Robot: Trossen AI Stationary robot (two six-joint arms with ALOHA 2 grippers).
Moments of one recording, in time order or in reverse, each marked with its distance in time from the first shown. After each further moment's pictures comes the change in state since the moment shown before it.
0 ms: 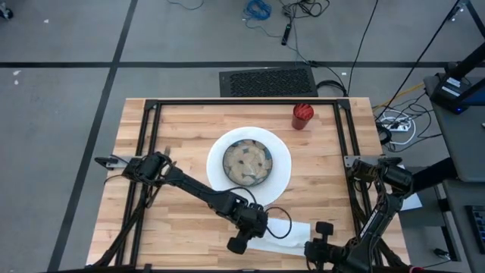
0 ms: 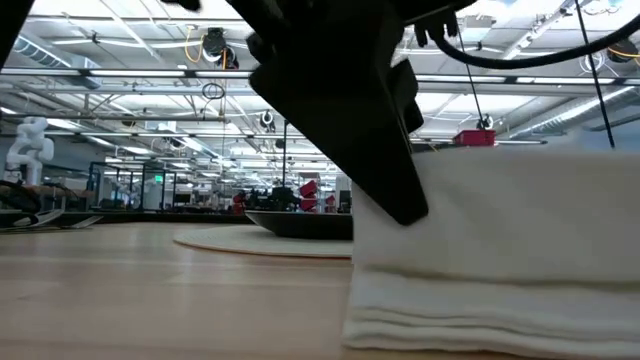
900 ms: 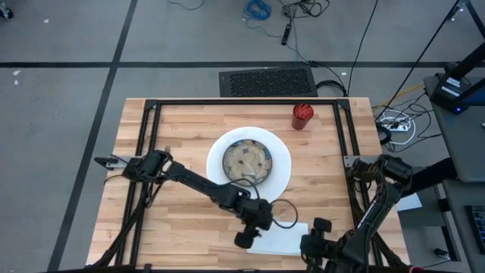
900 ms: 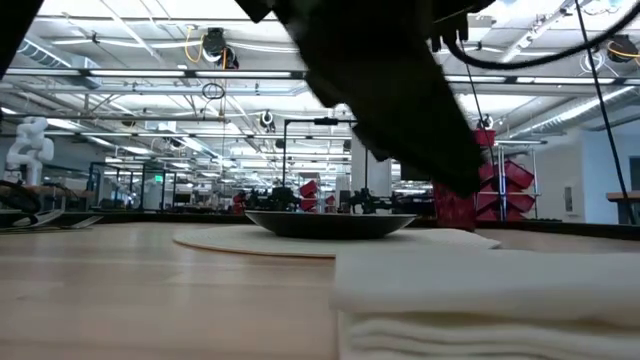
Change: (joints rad) left arm 0.045 -0.004 0.000 0.089 0.085 -0.032; right arm -0.071 -0.067 0.000 0.017 -0.078 0.025
